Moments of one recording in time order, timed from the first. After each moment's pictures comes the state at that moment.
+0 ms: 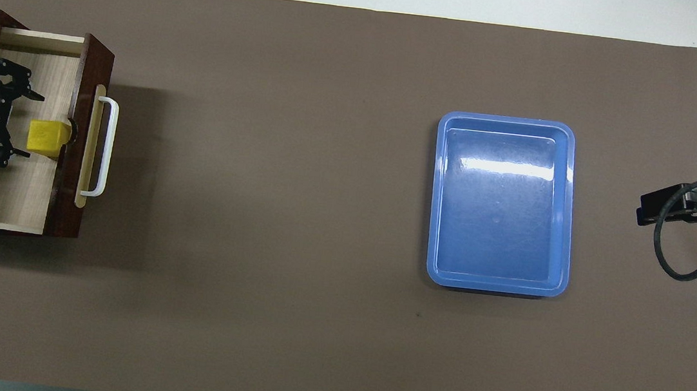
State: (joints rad) left arm 0.20 0.13 -0.15 -1.81 0.03 1.93 -1.39; right arm -0.06 -0.02 0.06 -1.61 0.00 1.47 -0.02
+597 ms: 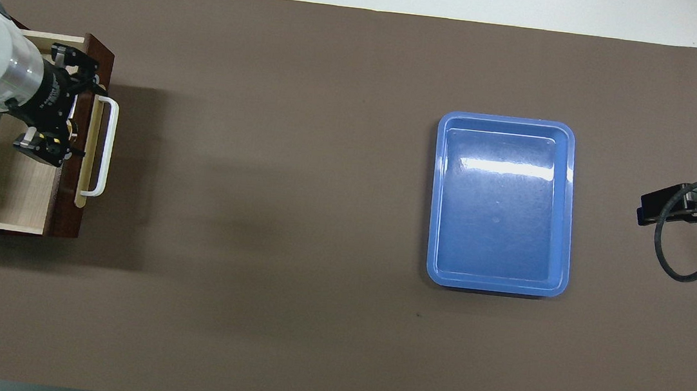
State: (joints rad) left arm -0.01 0.10 -0.16 -1.71 0.02 1.78 -1.48; right arm -0.06 -0.02 0.06 -1.60 0.00 1.47 -0.02
